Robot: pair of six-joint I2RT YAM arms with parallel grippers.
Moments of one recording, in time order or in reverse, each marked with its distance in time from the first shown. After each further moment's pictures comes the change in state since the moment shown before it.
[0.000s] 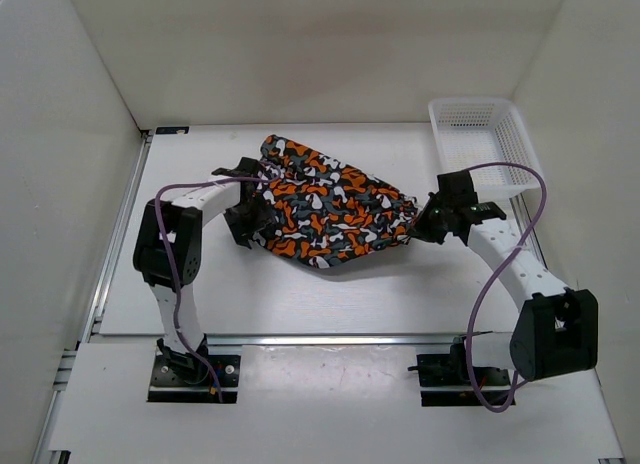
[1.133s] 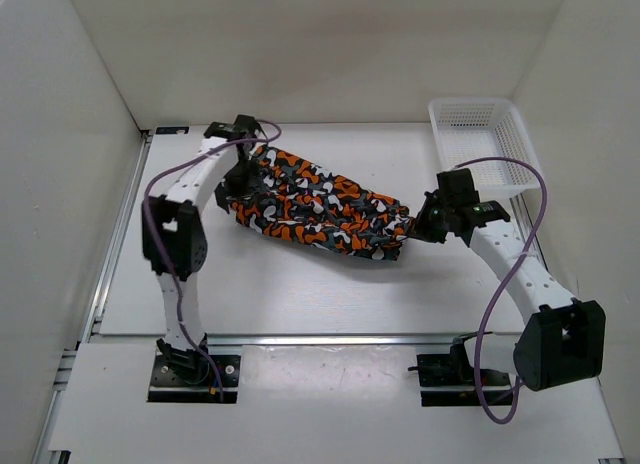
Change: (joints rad) left arm 0.015 0.212 0.610 -0.438 -0.209 0.198; right arm 0.033 -0.051 0.041 -0.076 -0.018 -0.098
